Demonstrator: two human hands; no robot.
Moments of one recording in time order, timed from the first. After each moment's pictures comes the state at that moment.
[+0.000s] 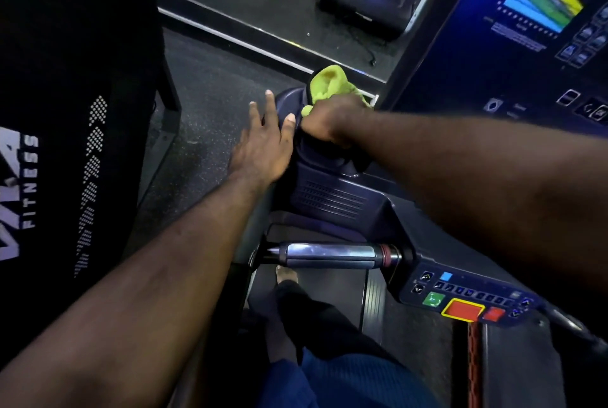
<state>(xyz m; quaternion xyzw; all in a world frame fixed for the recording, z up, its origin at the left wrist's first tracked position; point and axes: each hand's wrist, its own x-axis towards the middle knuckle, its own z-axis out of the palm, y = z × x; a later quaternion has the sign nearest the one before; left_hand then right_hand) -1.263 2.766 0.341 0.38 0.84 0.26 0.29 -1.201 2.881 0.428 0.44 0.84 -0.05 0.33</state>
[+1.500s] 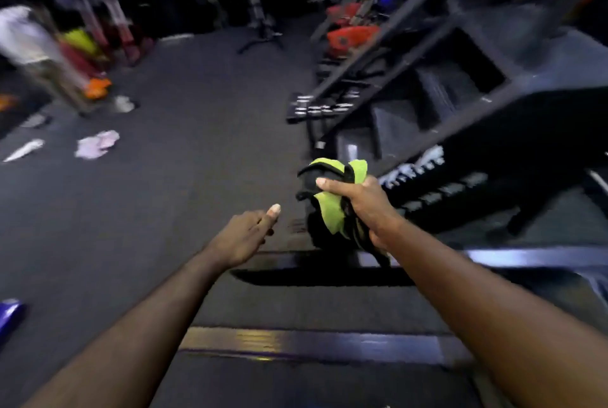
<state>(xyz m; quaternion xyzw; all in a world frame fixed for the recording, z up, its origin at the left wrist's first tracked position) -0.975 2.277 0.491 -0.20 0.92 0.33 0.07 -1.092 2.504 0.500 -0.07 0.62 -0.74 0.26</state>
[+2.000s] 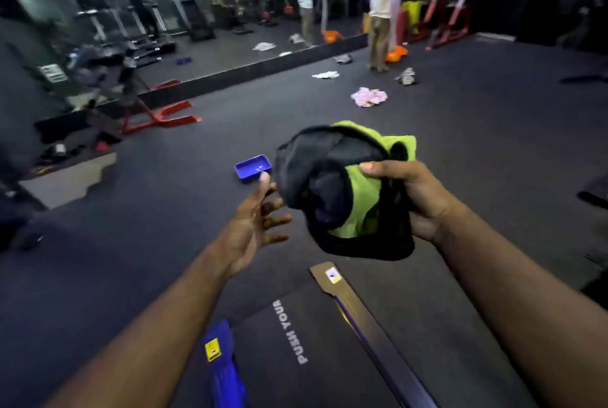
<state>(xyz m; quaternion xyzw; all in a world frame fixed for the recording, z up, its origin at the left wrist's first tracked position) -0.480 2.010 0.556 -0.48 0.46 0.63 -0.40 -0.746 2.053 0.610 -0.39 0.39 -0.52 0.66</state>
